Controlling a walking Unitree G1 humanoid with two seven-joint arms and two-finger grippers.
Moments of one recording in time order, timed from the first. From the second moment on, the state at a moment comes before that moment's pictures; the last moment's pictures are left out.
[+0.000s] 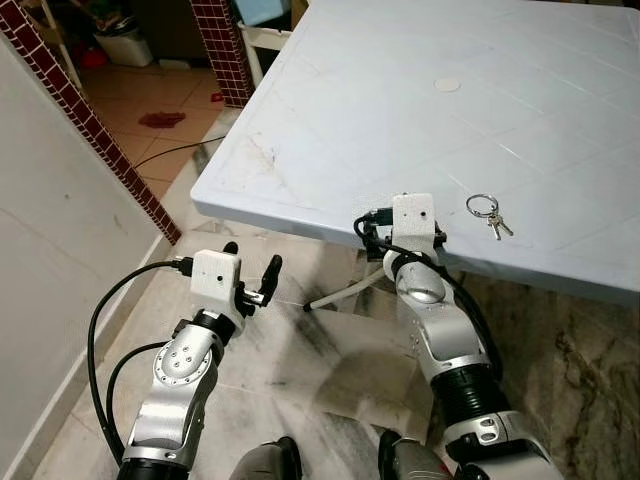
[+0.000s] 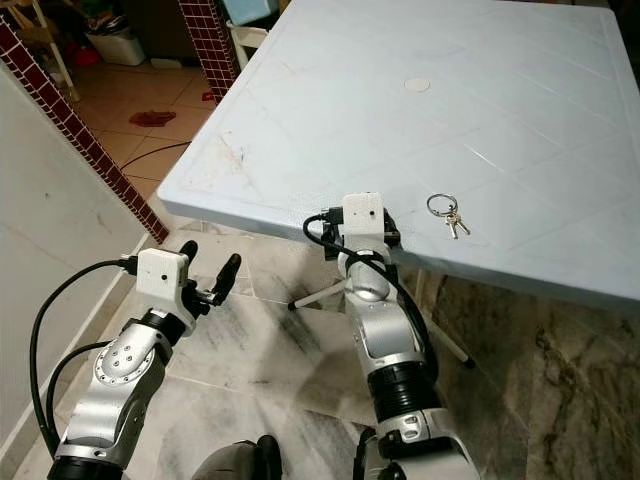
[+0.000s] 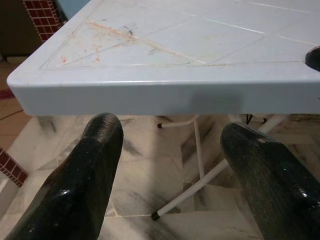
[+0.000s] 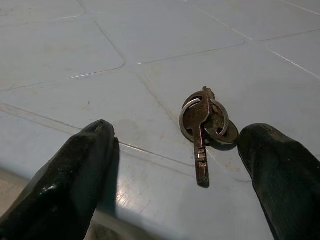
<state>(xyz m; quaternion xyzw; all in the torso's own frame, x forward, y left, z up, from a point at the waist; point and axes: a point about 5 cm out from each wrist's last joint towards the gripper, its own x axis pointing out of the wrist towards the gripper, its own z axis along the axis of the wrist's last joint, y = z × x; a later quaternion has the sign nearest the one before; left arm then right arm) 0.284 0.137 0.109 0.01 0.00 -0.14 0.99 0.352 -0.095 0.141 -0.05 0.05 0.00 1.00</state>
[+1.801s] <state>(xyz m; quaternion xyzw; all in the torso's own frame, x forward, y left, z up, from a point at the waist) 0.282 0.138 0.106 0.01 0.01 -0.14 0.99 0.359 -0.101 0.144 0.00 0.06 -0.02 1.00</state>
